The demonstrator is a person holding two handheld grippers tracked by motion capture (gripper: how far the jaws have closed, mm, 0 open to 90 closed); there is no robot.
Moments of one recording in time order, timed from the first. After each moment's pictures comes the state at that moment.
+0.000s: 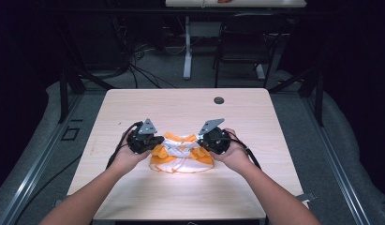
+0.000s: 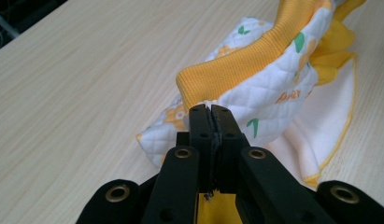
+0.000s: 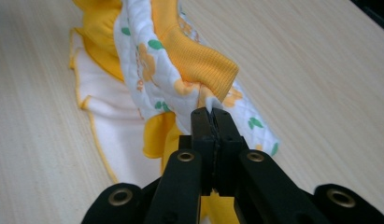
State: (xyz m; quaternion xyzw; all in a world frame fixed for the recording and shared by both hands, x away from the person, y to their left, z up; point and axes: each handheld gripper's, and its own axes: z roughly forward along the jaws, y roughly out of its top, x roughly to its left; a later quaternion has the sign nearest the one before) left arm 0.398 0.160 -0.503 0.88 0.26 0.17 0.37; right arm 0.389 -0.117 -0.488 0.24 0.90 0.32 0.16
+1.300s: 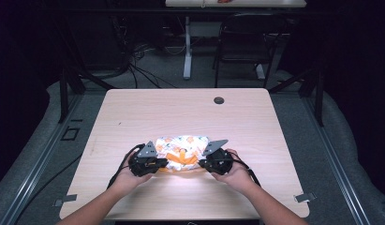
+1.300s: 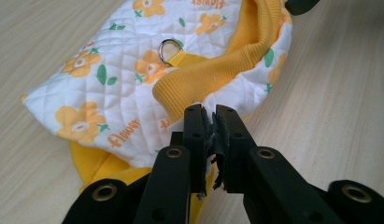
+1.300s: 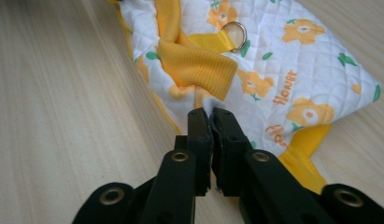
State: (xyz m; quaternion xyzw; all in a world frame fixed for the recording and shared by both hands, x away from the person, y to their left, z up) left arm 0.350 0.161 -0.543 0.88 0.24 0.10 0.39; right arm 0.348 -0.128 -0.534 0.25 0.90 0.34 0.10
